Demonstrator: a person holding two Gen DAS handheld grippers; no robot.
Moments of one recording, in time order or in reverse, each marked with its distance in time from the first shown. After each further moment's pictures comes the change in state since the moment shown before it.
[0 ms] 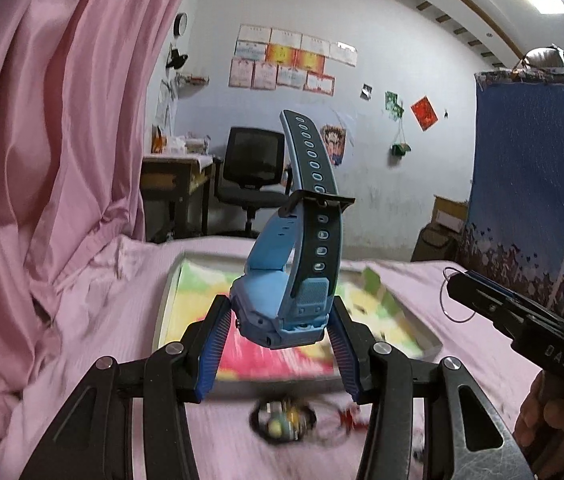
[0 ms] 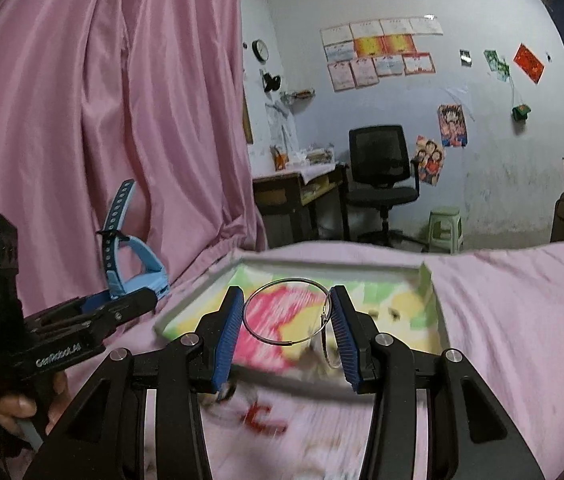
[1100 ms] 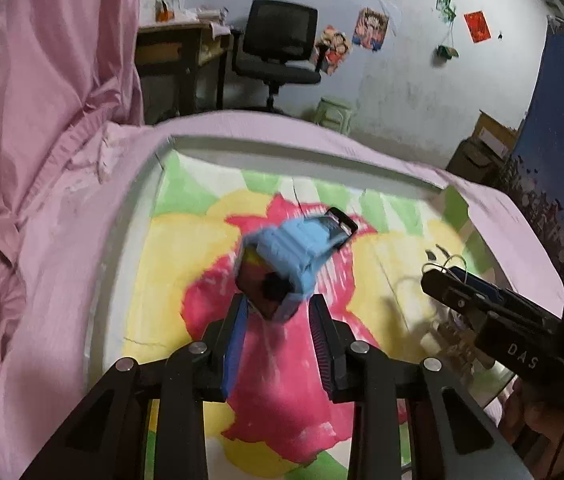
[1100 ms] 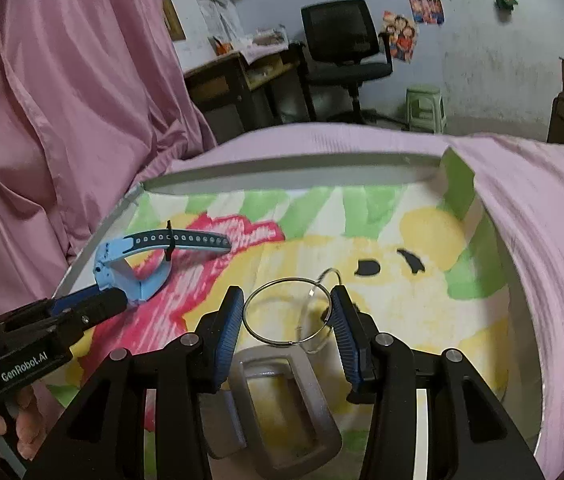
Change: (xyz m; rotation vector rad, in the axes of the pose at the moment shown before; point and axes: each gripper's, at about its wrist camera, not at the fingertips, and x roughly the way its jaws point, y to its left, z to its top) left arm 0.171 0.039 -0.014 -0.077 0.520 0.053; right arm 0.182 -0.044 -0.045 0.183 0.465 -0.077
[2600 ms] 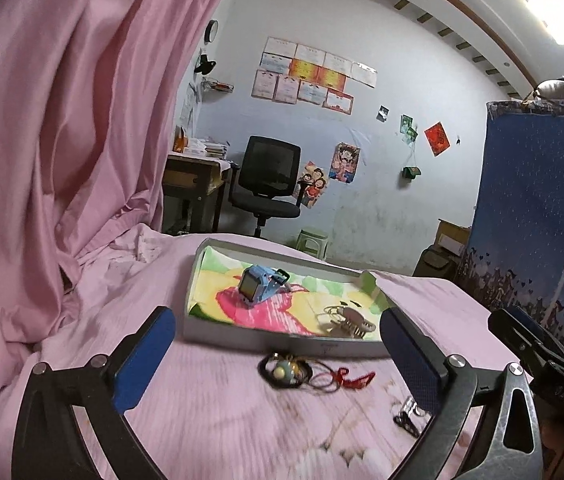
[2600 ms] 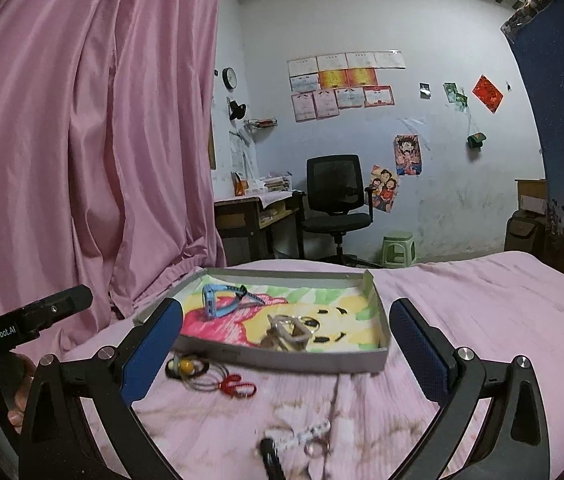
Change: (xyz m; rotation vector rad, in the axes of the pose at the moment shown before) left arm -0.205 -0.010 -0.146 -0.028 -0.556 -0.055; right arm -0.251 0.028 -0.117 -0.152 -0.579 -0.084
